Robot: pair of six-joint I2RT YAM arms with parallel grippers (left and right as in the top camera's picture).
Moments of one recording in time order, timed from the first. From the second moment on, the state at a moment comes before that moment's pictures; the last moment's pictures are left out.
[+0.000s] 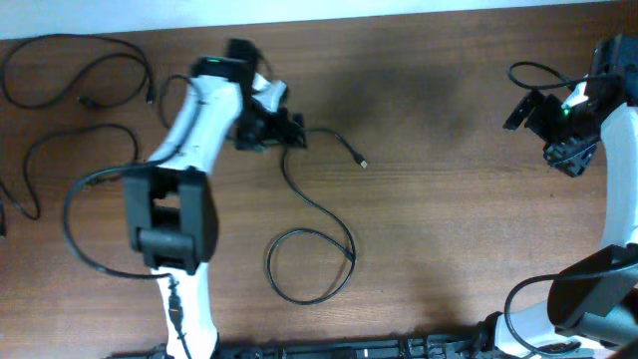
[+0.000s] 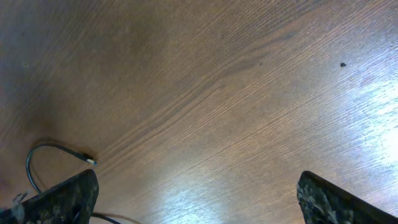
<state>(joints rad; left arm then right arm) -0.26 2.19 1.84 -1.18 0.34 -0.04 -0.35 1.67 1.58 -1.26 -0.20 0.39</state>
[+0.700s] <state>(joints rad) -0.54 2.28 1.82 -1.21 -0.14 -0.41 -0.35 1.67 1.58 -1.26 -0.20 0.39</state>
